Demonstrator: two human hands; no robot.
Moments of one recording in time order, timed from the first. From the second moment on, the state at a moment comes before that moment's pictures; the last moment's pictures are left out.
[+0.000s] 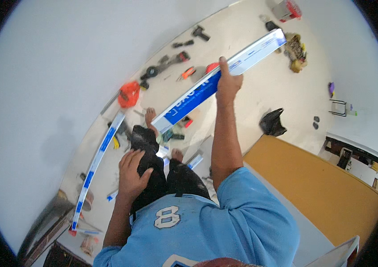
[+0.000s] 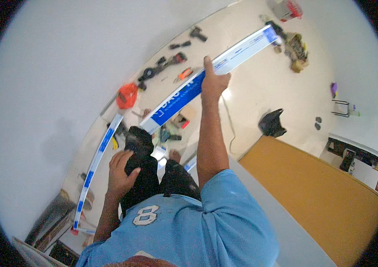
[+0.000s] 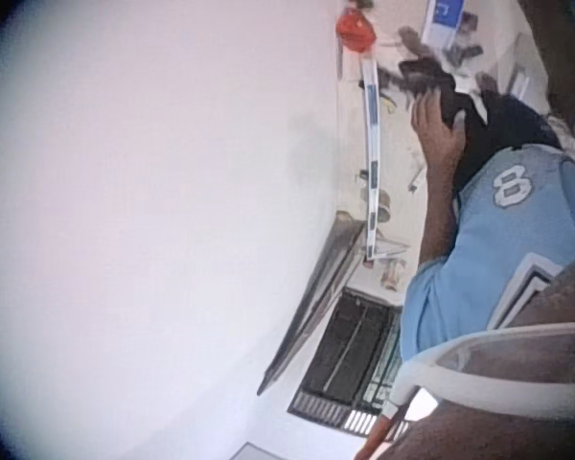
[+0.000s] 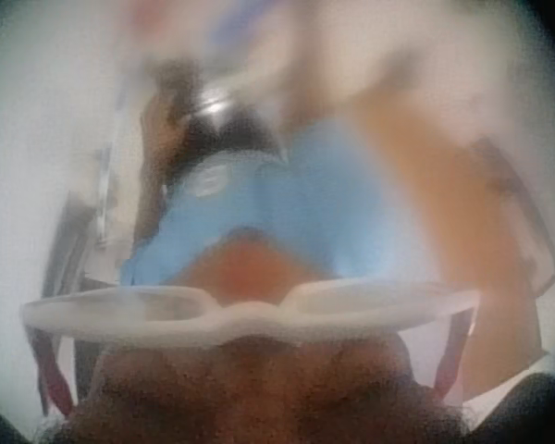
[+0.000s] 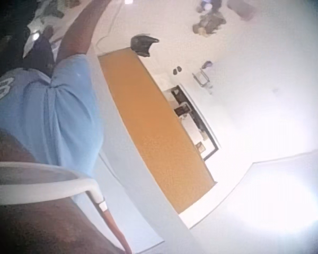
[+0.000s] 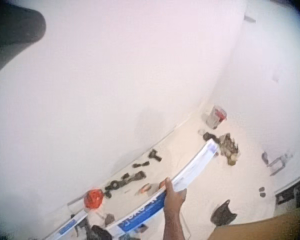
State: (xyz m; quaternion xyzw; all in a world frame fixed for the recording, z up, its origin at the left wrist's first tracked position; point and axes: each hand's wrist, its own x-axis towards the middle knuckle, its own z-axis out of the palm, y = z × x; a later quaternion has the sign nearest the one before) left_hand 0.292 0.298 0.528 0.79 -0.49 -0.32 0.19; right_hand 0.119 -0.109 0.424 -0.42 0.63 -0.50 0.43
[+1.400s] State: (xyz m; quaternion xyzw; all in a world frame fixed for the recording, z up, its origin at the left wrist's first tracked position) left_hand 0.253 0.070 0.445 0.45 0.50 0.19 0.72; right_hand 0.264 -0.244 0.424 -0.89 -0.21 0.31 0.26
